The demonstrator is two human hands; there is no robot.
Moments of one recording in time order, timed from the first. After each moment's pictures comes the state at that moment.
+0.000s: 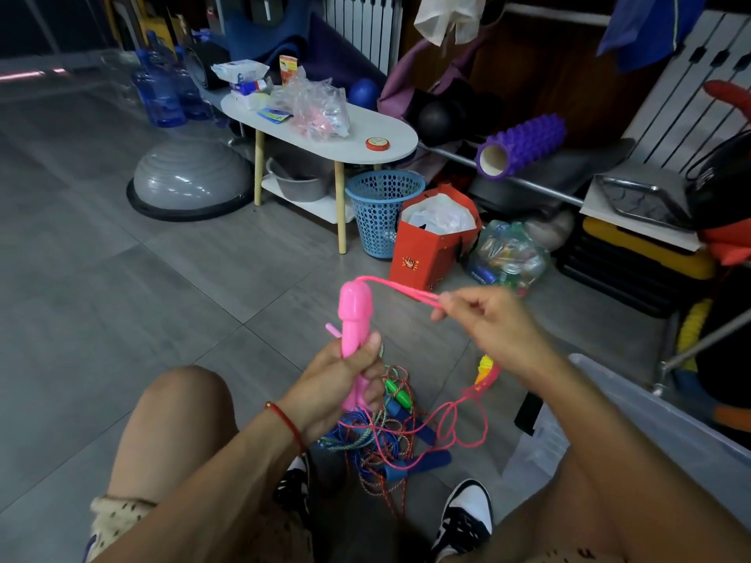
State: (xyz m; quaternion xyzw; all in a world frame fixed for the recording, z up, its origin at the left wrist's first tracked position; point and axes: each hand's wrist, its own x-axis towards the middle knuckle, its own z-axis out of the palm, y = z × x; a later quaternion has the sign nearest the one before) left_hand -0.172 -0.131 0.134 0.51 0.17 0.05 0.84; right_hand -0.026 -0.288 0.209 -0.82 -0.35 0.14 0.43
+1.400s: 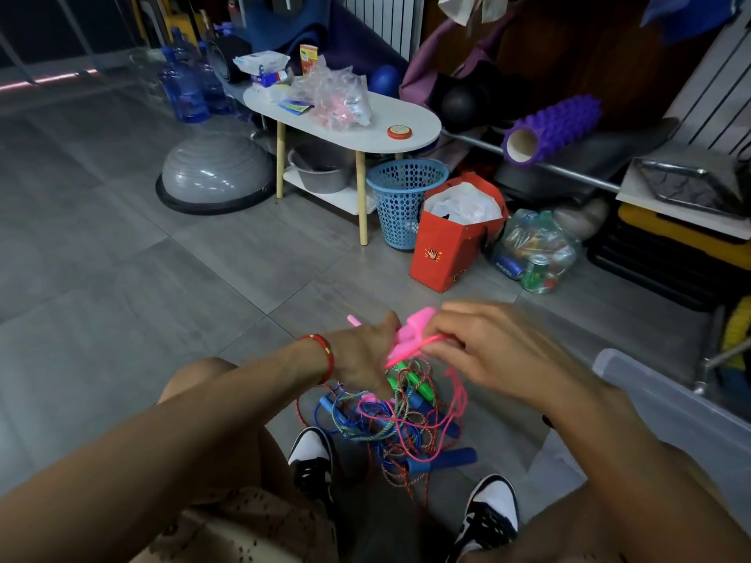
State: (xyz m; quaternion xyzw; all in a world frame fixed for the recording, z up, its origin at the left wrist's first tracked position) left_hand -0.146 -0.094 0.166 0.93 0.08 -0.23 0.28; right_hand -0.049 -0.279 0.206 -0.76 -0.63 -0.02 0.16
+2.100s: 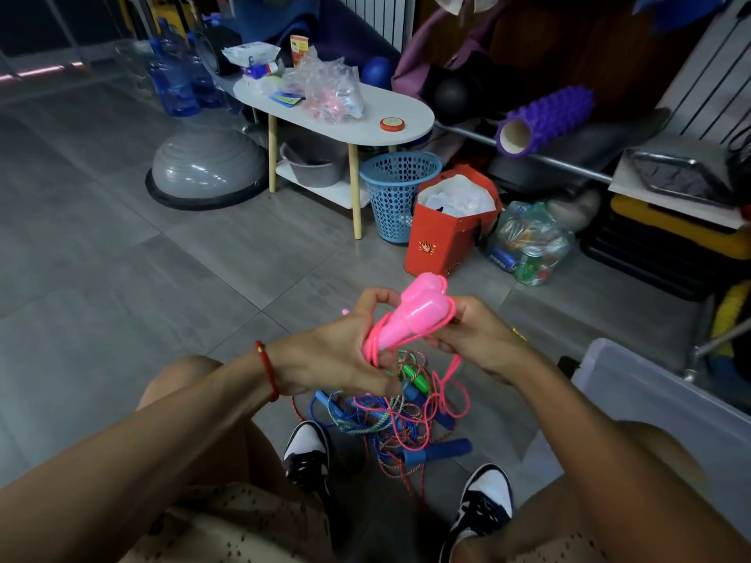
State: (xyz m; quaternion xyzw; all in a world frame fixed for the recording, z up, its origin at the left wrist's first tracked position) left_hand -0.182 -0.096 0.177 0.74 0.05 -0.15 0.65; right_hand -0.031 -0.263 0.153 -0.66 -0.37 0.37 0.54
